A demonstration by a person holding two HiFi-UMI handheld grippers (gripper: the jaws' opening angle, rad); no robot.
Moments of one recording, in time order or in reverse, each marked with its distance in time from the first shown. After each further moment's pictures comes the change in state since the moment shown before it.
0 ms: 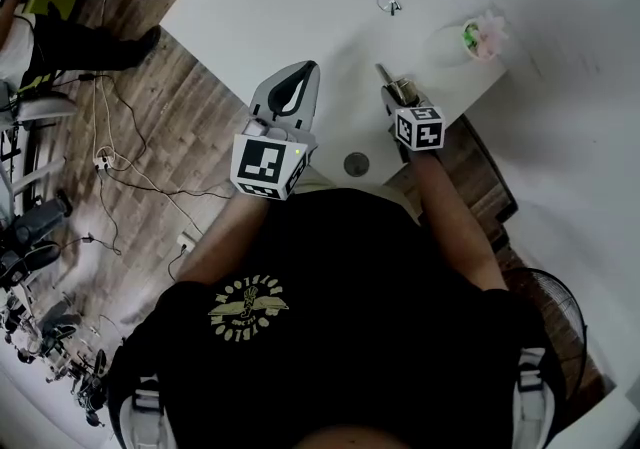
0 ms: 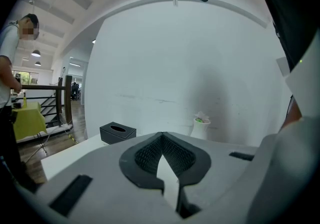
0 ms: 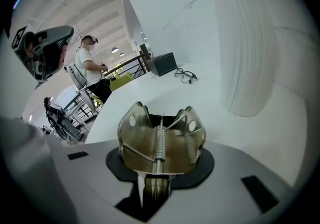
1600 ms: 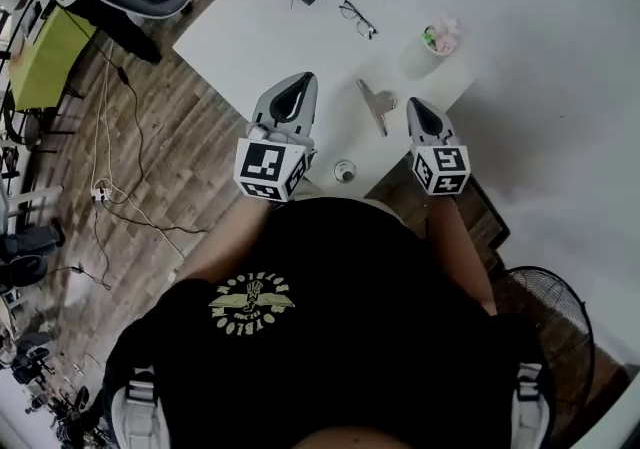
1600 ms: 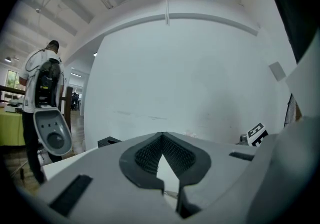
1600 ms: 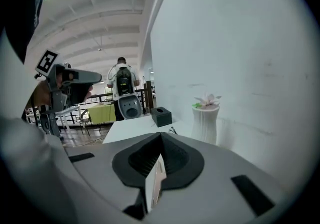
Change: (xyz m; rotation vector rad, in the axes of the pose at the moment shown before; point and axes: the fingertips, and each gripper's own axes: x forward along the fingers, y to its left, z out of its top) left arm -0.060 -0.058 0.048 0.019 -0.151 -0.001; right arm -0.205 0.037 0.090 -0.213 -0.442 -0.140
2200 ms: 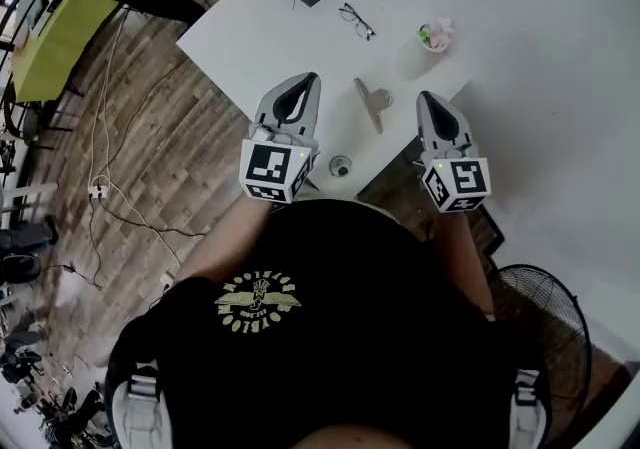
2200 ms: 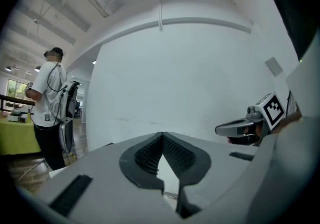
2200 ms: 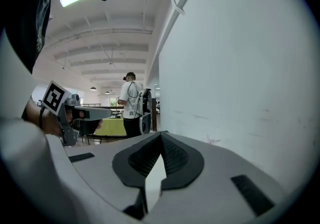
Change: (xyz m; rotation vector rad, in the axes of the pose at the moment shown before) left arm -0.028 -0.023 0.015 0.057 -0.046 0.026; right arm -0.070 0.032 0.101 -0.070 -0.210 0.033
